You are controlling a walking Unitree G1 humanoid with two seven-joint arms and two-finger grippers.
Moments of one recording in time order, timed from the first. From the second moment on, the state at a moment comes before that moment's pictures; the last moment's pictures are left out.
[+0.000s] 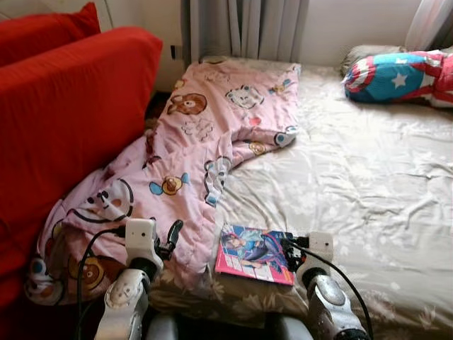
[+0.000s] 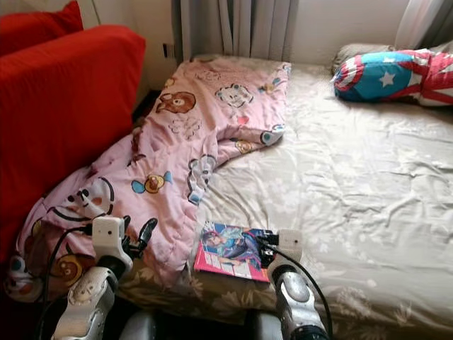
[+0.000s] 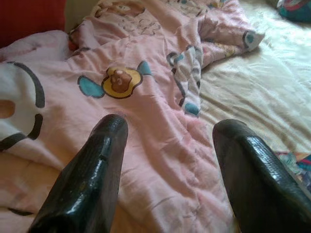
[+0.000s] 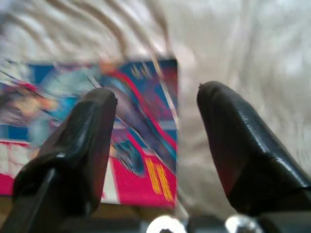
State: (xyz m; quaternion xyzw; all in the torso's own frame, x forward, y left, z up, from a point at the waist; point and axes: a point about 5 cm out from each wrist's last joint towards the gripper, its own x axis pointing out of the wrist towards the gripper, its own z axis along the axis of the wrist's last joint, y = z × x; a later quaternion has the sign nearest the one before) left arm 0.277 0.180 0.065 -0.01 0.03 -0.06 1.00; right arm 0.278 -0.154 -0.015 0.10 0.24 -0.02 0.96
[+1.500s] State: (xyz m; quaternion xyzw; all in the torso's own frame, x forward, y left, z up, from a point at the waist) left arm 0.219 0.198 0.074 0.02 0.08 -0.05 1.00; right arm 0.284 -0.165 -0.008 0.20 0.19 0.00 0.96
